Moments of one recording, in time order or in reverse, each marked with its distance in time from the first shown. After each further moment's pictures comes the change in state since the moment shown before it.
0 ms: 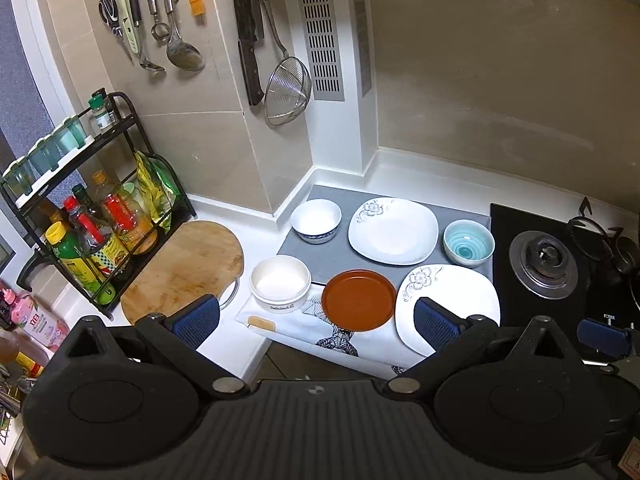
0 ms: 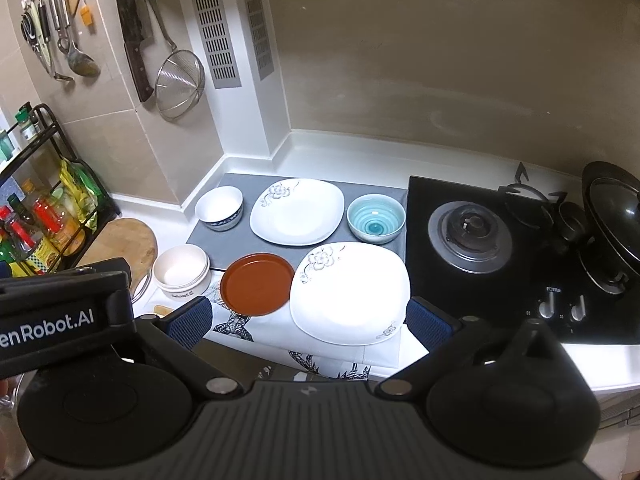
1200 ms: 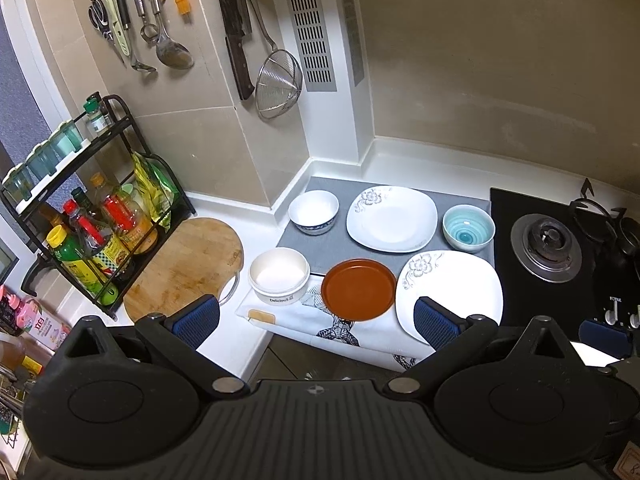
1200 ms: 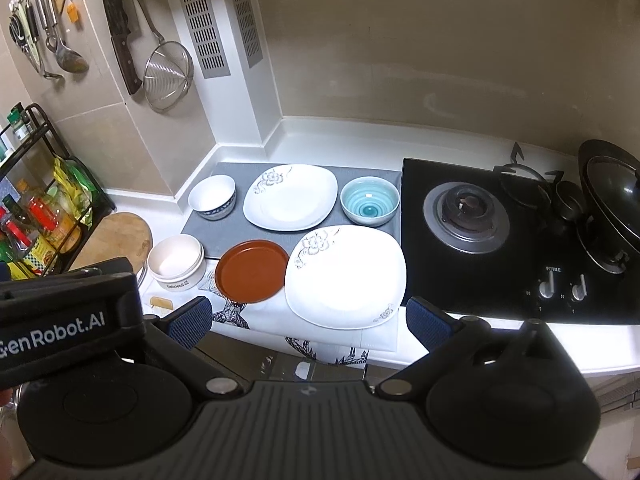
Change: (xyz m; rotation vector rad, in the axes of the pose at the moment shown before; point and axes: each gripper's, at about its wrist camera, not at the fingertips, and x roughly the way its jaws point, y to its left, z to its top) left arm 0.002 -0.013 -0.018 0.048 0.010 0.017; right arm 0.006 -0.010 -0.016 0.032 0.031 -0.013
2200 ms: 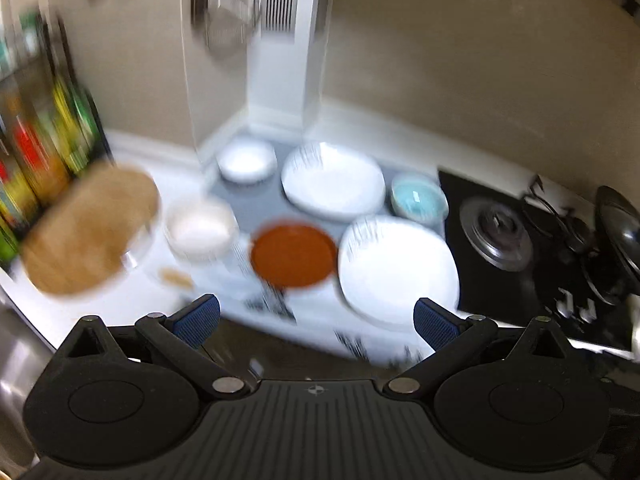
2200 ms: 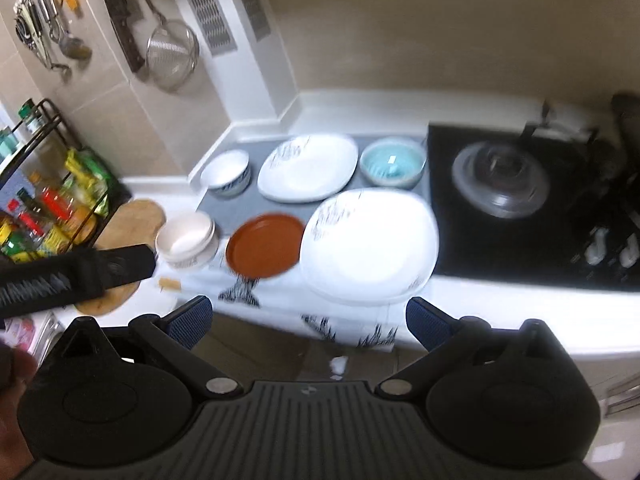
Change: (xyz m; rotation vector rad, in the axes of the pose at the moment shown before) left arm 0.109 0.035 -0.062 -0.118 0.088 -0.327; right arm 0.078 -0.045 -0.066 0.047 0.025 0.156
